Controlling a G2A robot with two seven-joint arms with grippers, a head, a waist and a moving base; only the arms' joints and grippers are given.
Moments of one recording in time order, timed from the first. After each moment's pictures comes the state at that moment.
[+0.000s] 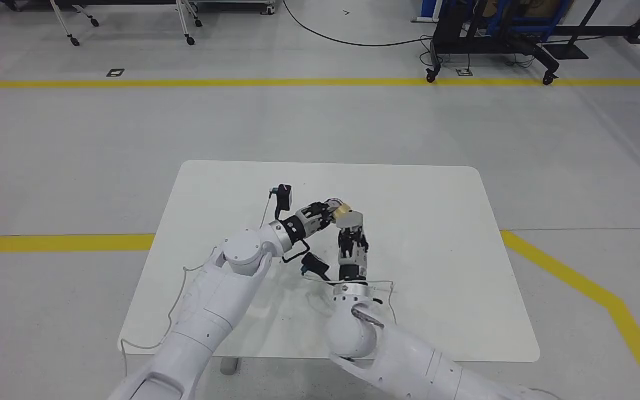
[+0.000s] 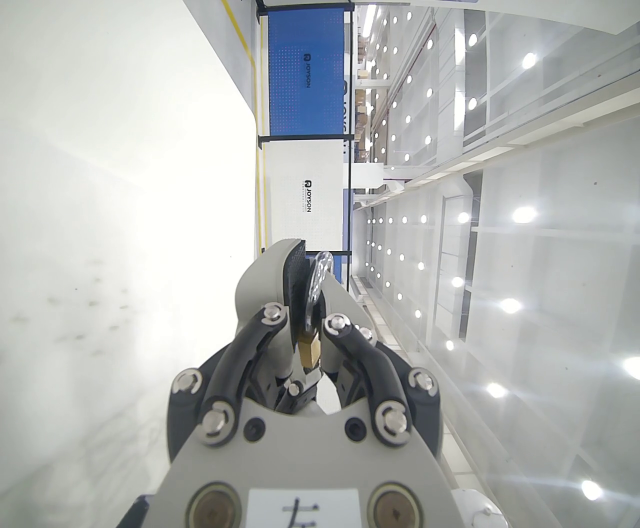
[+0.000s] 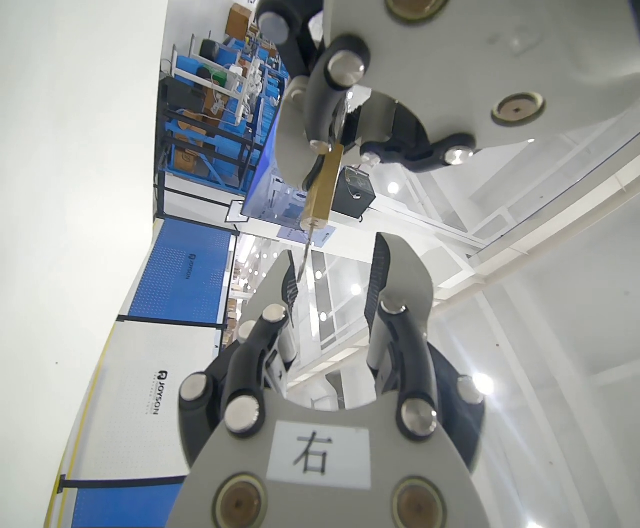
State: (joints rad) left arm 0.99 -1.42 -1.03 -1.06 -0.35 -0.10 -0.64; right arm -1.16 -1.34 0.47 -1.43 -3.06 -0.15 1.13
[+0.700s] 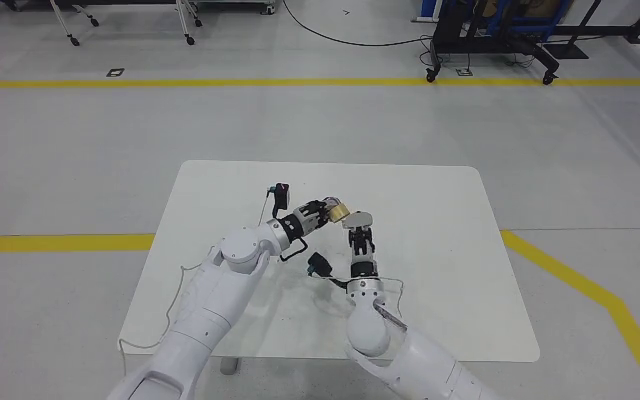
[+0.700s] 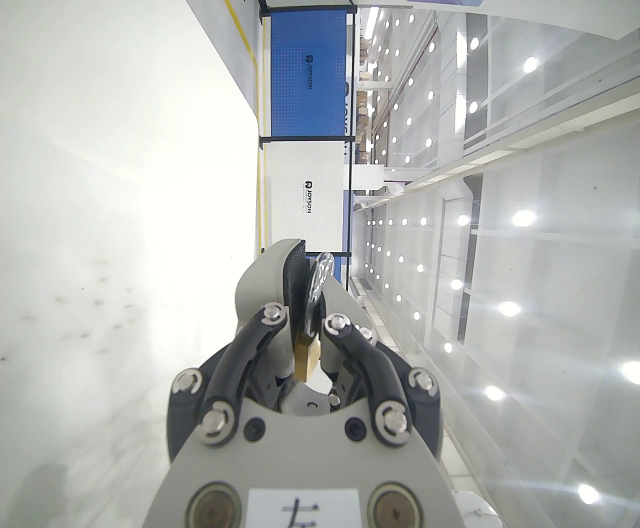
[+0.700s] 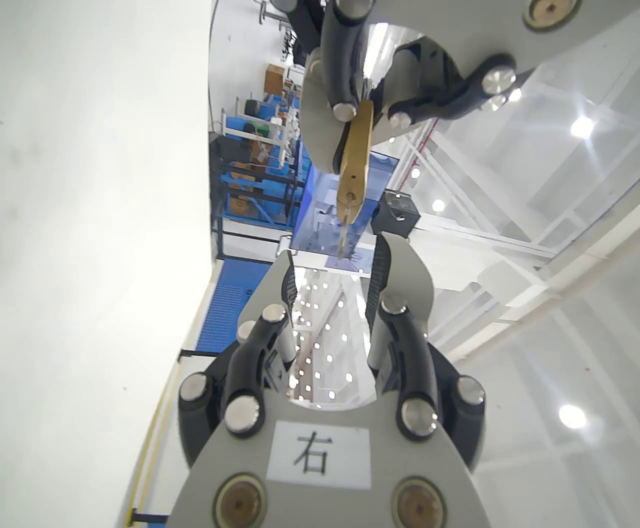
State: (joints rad) left arm 0.98 -1.41 -1.05 -1.05 -0.35 -0.09 -0.64; right arm -1.31 -1.30 0.69 -1.56 -2.96 -0.04 0.87
